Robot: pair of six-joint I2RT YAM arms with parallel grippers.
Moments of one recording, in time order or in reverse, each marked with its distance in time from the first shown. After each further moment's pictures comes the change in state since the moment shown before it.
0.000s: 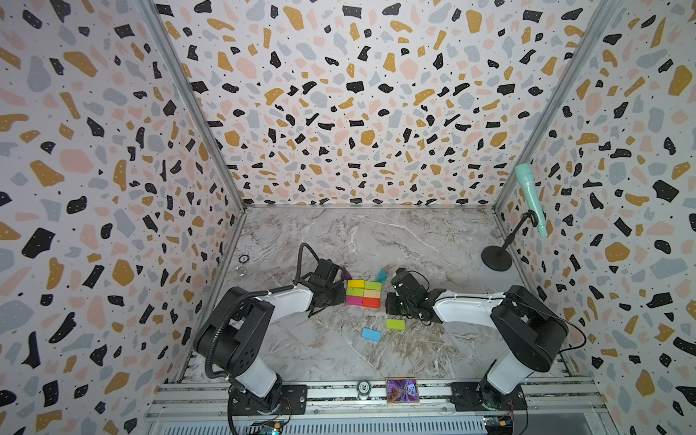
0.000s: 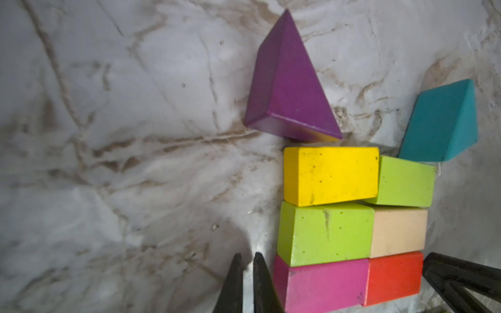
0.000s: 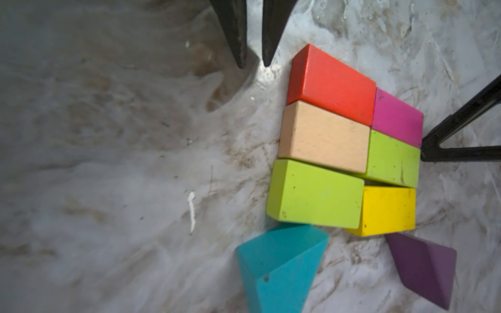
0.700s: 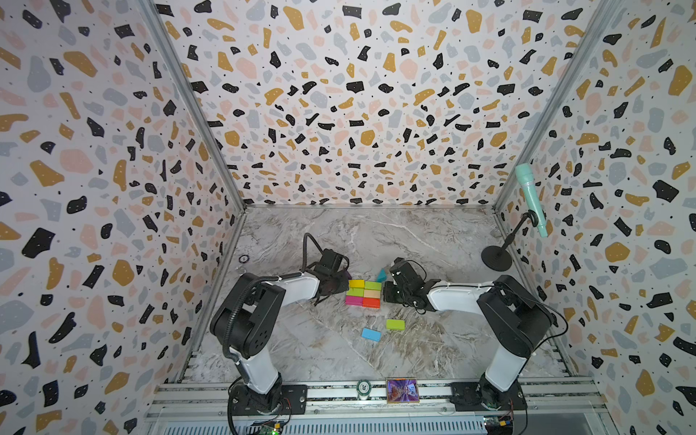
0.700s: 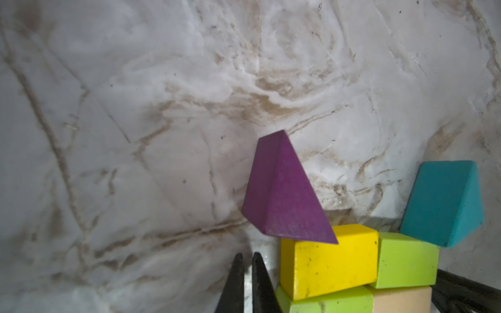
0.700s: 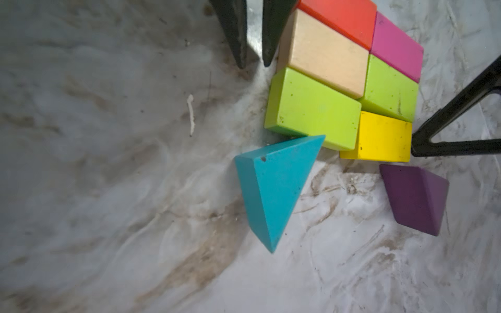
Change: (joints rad) left arm 0.013 0.143 0.138 0.031 -0.045 0.000; right arm -0.051 0.118 0.109 0.051 0.000 -0.052
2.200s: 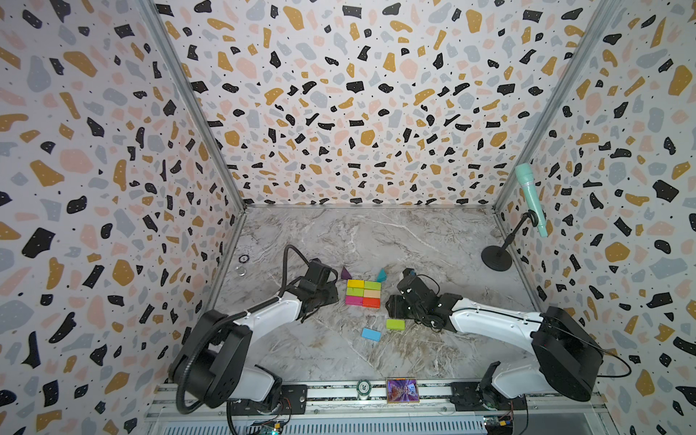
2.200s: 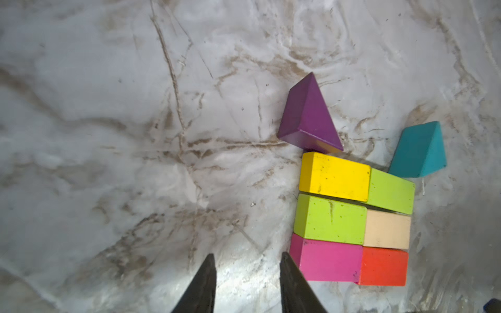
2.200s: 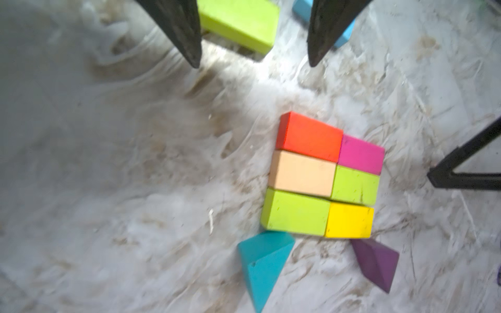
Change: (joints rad) left arm 0.005 -0.359 -0.231 -0.070 -0.055 -0.066; right arm 0.165 -0.358 -0.142 -0.254 0.113 0.085
